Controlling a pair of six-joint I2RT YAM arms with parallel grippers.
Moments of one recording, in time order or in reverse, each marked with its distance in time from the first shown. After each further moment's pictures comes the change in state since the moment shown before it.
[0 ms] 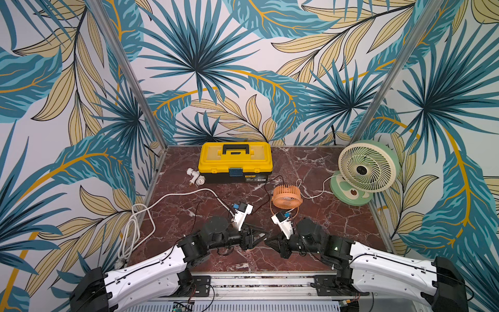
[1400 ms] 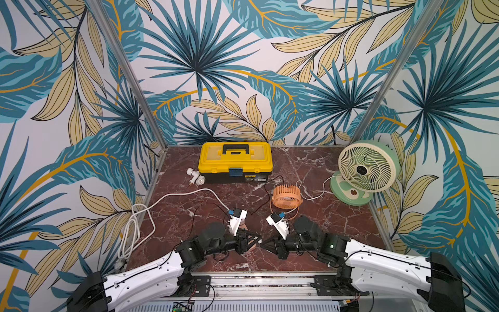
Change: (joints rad) left arm 0.000 -0.056 -0.117 -0.001 -0.071 -0.011; right arm -0.005 0.055 0.027 0.051 -0.107 -0.010
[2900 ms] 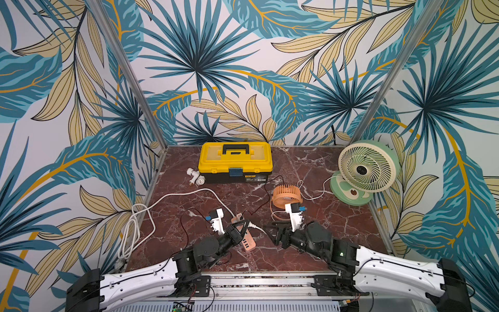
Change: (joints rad) left arm -0.174 -0.116 -0.126 0.182 -0.678 -0.475; right arm 0.088 -0.210 -0.052 0.102 0.531 0.217
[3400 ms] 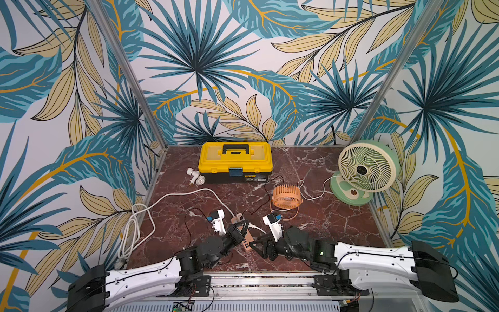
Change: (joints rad) left arm 0.000 0.074 0.000 0.007 -0.024 -0.026; right arm 0.084 0.344 0.030 0.142 -0.166 -0.031
